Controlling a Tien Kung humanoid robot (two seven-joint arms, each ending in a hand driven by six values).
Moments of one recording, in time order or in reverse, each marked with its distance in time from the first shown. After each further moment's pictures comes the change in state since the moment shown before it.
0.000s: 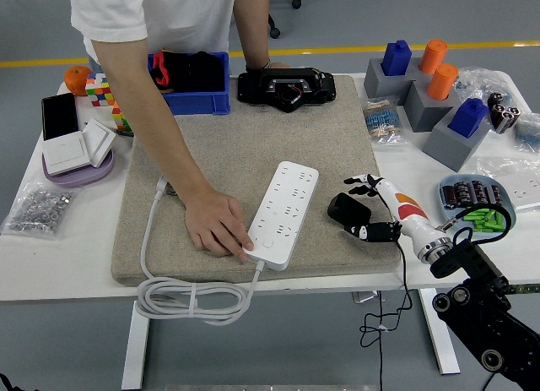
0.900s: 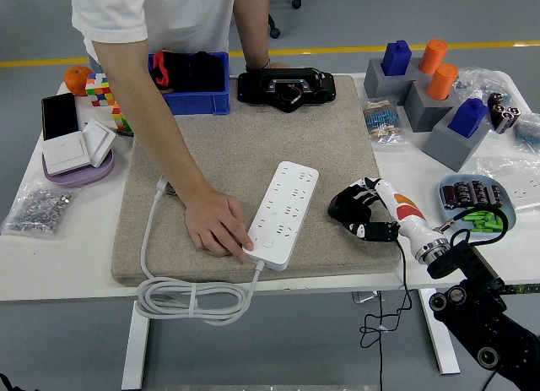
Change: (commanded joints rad) left arm -0.001 0.000 0.003 0.000 -0.004 0.000 0.000; right arm 0.011 0.010 -0.015 -0.033 0.035 -0.021 0.022
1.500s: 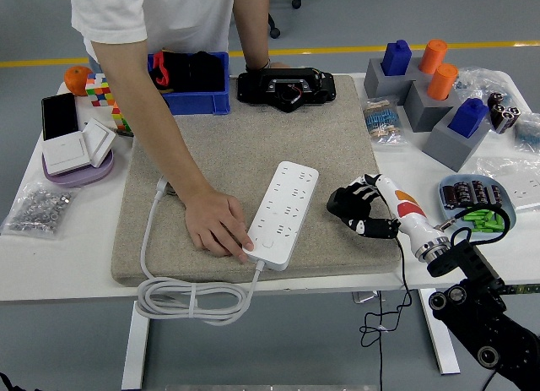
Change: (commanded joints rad) left arm -0.001 0.000 0.002 0.000 -0.004 0.001 0.000; right arm -0.003 -0.005 -0.003 0.029 0.017 -0.033 0.032
